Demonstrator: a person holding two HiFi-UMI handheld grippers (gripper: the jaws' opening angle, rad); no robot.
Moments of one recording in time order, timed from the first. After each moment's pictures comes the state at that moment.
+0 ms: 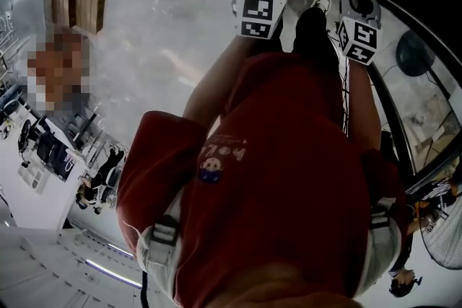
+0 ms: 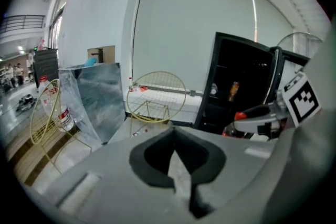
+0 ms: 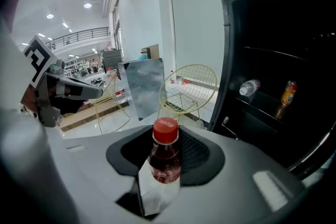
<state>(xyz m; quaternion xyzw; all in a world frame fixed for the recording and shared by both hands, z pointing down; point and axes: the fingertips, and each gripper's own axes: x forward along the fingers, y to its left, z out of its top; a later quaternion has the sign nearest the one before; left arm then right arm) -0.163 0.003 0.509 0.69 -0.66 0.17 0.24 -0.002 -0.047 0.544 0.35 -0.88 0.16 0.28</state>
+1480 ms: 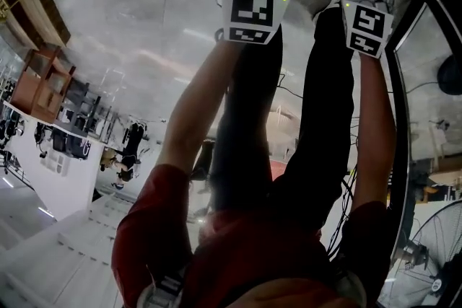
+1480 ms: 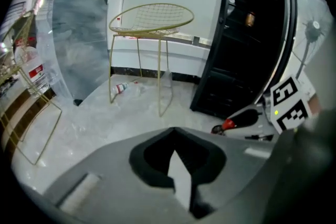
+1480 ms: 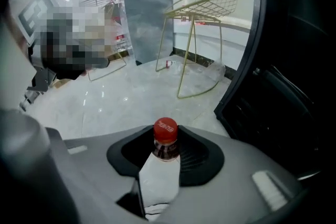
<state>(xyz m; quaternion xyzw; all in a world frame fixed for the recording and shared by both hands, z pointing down) -0.166 -0.021 1.004 0.70 -0.60 0.24 0.31 -0.021 -0.042 1.071 0.29 -0.84 0.17 0.43</state>
